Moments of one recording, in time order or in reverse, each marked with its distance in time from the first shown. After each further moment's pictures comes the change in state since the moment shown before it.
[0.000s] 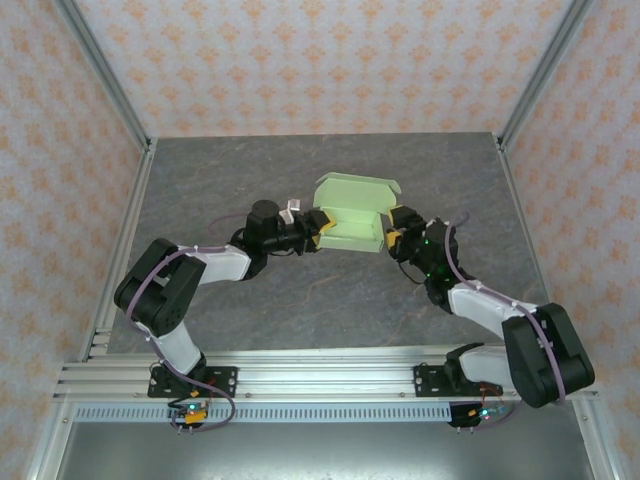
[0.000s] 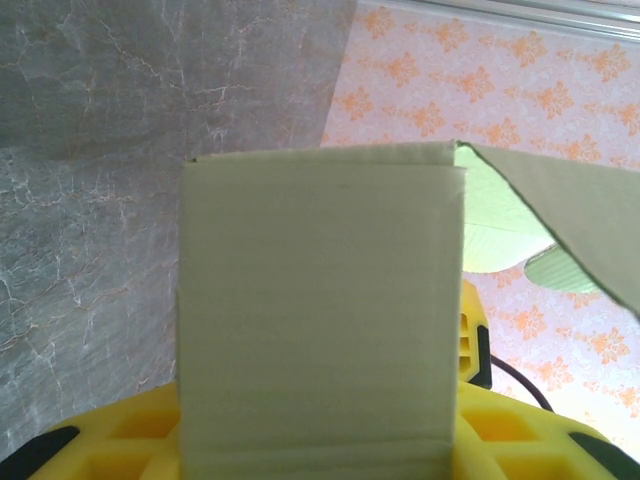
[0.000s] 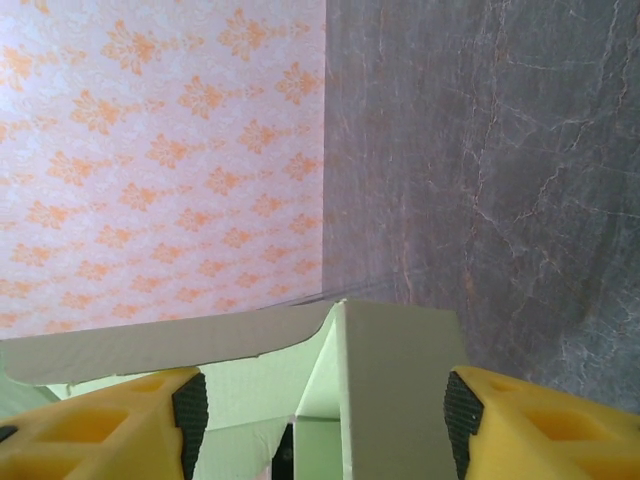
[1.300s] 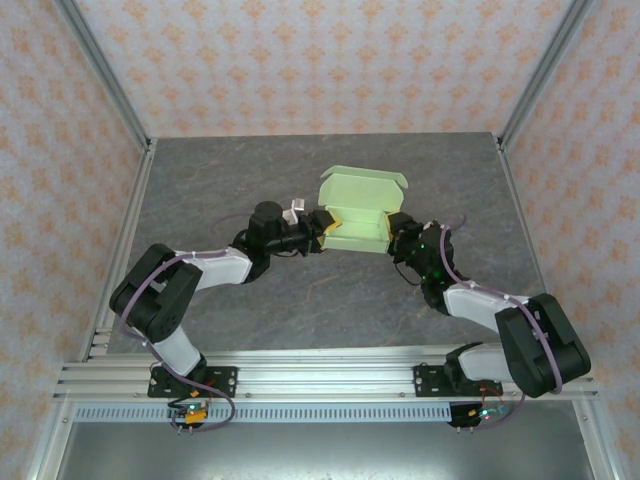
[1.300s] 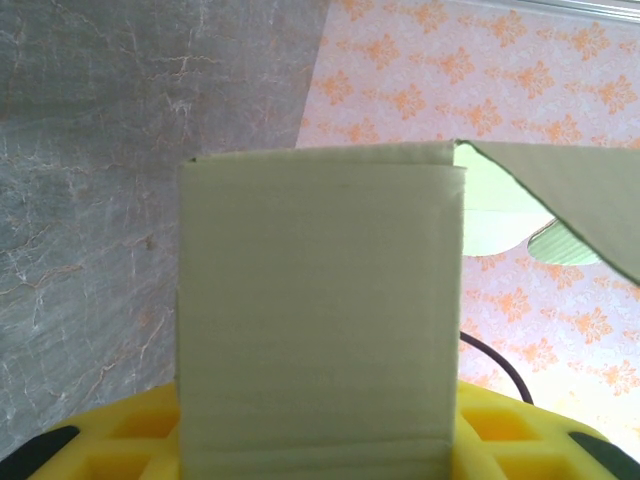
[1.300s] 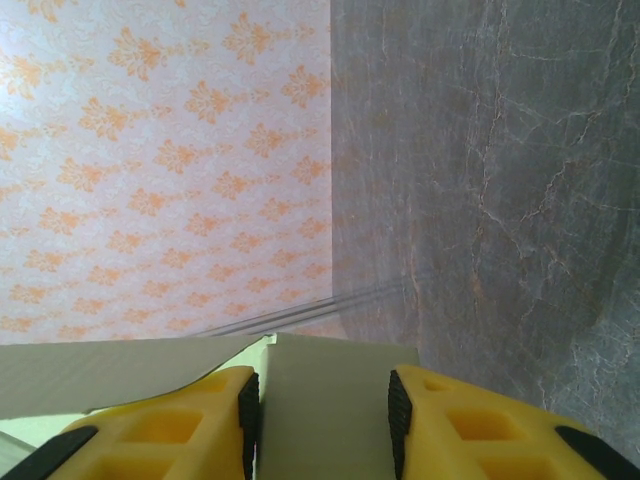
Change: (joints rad) left arm -0.046 -0.042 0.000 0.004 -0.031 -0.026; right arm 0.039 0.044 -0.025 0.092 0.043 0.023
